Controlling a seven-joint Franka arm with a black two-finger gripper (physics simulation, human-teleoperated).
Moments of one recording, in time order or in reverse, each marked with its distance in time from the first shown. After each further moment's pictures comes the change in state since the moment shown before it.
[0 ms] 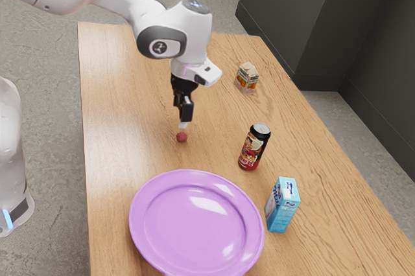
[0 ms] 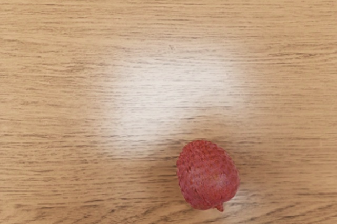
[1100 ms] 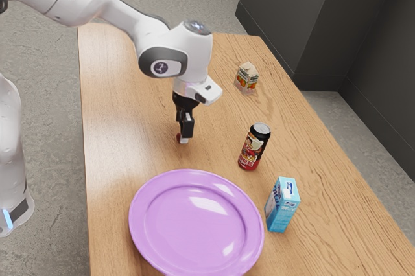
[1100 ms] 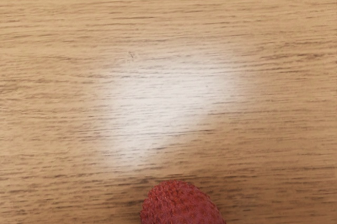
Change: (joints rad) arm -0.004 0.067 -0.024 -0.049 -0.003 0.125 0.016
